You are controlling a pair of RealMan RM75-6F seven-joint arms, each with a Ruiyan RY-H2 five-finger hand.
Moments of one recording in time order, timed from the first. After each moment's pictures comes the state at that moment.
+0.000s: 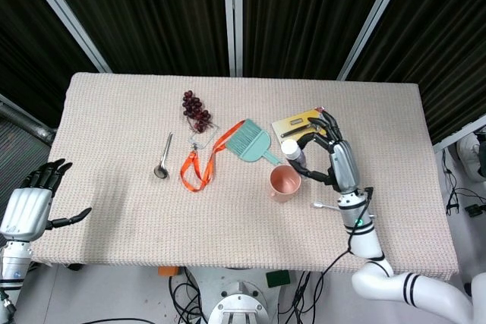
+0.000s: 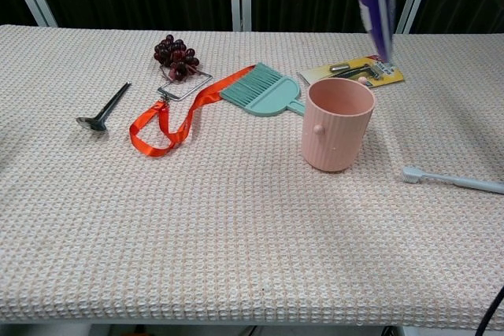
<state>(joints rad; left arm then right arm) -0.13 -1.12 -0.04 -1.62 1.49 1.45 0.08 0.54 -1.66 0.28 -1.48 -1.52 1.45 0.44</state>
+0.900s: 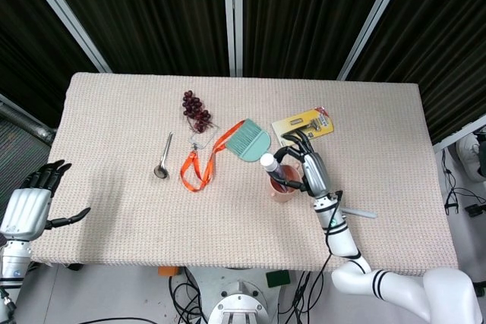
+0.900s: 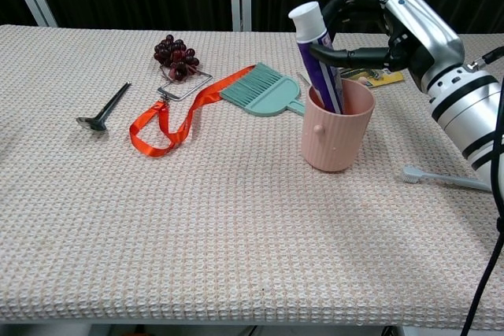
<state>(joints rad) -0.13 -1.13 -0.04 -1.58 1.48 1.44 0.04 0.58 -1.87 0.20 -1.11 -1.51 1.38 0.55</state>
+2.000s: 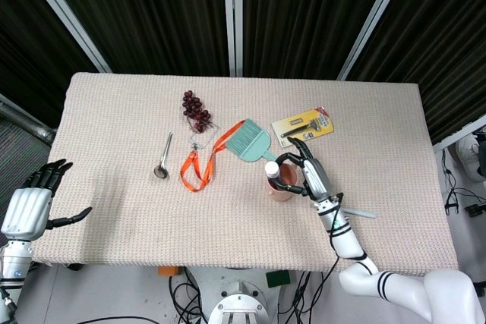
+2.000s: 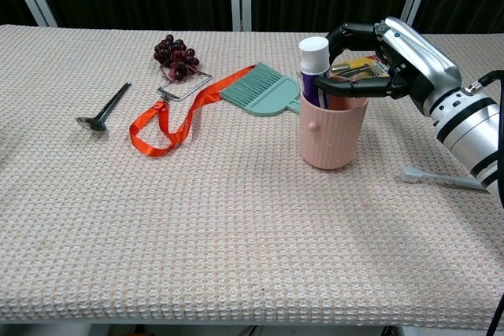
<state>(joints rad) -0.13 -1.13 -0.04 -1.60 1.49 1.44 0.02 0.57 -1.86 0.16 -1.07 -1.52 1.32 0.63</state>
